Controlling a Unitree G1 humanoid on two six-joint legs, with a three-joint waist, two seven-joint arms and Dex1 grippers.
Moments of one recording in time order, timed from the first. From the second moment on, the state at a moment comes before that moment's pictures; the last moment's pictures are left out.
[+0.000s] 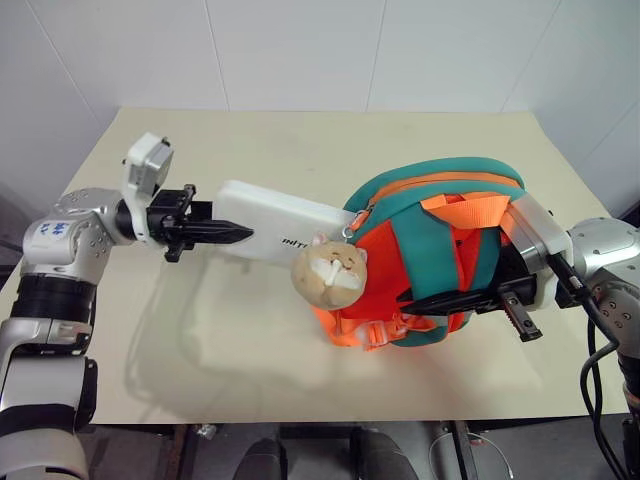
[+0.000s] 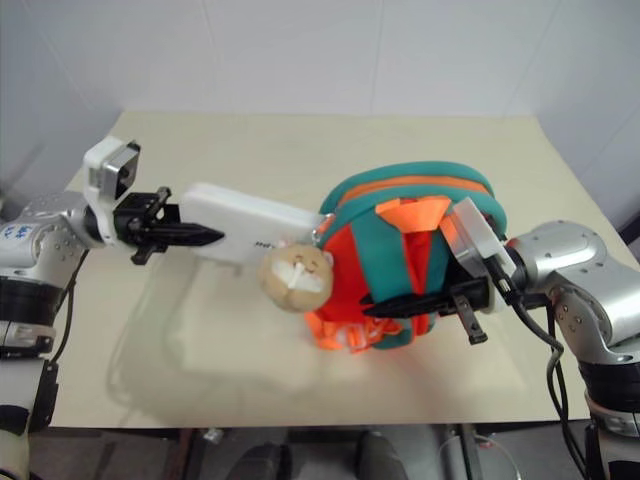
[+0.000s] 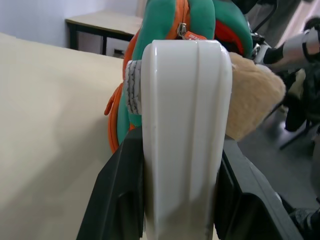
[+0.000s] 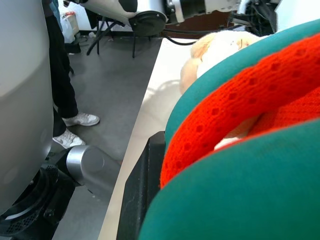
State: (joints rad) left arm -0.93 0.83 -0.11 0.45 -0.72 0.44 -1.50; right arm -0.57 -0.90 -0.05 -0.35 0.81 0.59 1.42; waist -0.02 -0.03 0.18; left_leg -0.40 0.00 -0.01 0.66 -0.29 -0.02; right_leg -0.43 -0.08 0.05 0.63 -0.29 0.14
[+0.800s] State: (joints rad) left arm -1.11 0.55 -0.23 0.56 -0.54 0.43 -1.50; right arm -0.50 -0.77 -0.09 -0.41 0.82 0.55 1.29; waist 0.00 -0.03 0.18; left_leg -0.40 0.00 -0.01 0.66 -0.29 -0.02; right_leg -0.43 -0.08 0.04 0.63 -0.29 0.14
